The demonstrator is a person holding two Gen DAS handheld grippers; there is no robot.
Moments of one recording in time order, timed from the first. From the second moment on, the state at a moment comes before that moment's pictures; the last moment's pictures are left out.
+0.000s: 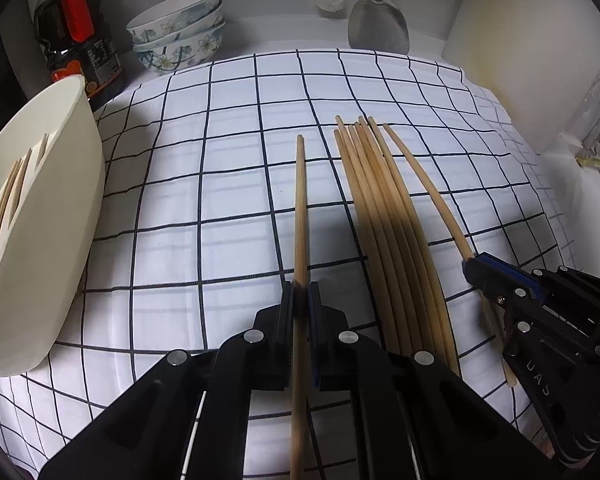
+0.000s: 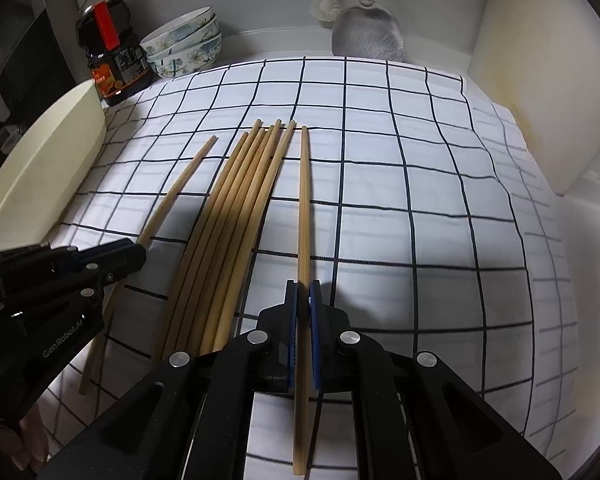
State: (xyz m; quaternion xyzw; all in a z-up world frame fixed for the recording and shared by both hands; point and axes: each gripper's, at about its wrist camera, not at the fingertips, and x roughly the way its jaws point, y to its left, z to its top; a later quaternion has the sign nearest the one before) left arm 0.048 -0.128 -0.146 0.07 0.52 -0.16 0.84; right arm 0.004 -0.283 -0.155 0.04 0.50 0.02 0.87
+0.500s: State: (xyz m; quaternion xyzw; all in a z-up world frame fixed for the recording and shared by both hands) left arm 0.037 -0.084 -0.082 0.04 0.49 -0.17 0.86; right arm -0.011 -0.259 -0.093 0.06 0.47 0.05 0.88
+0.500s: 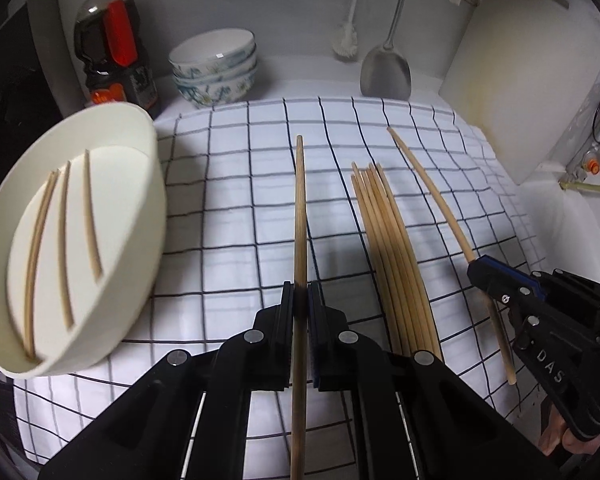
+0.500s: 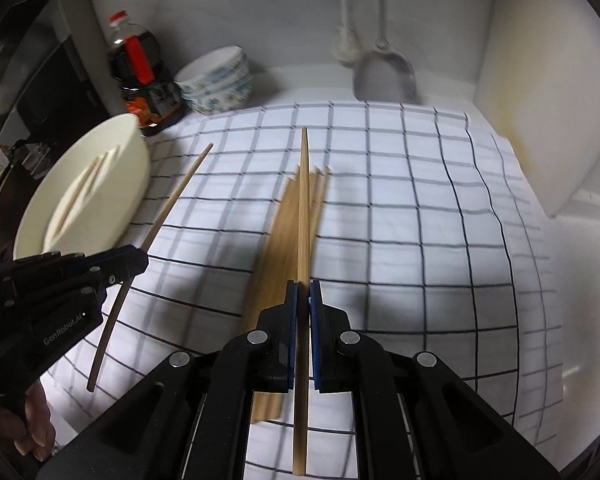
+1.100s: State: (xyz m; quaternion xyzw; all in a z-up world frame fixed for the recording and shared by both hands) left arm 0.066 0.058 -0.022 -0.01 0.44 -0.06 0.90; right arm 0.042 -0.145 -0.035 0.03 0.43 0.14 0.89
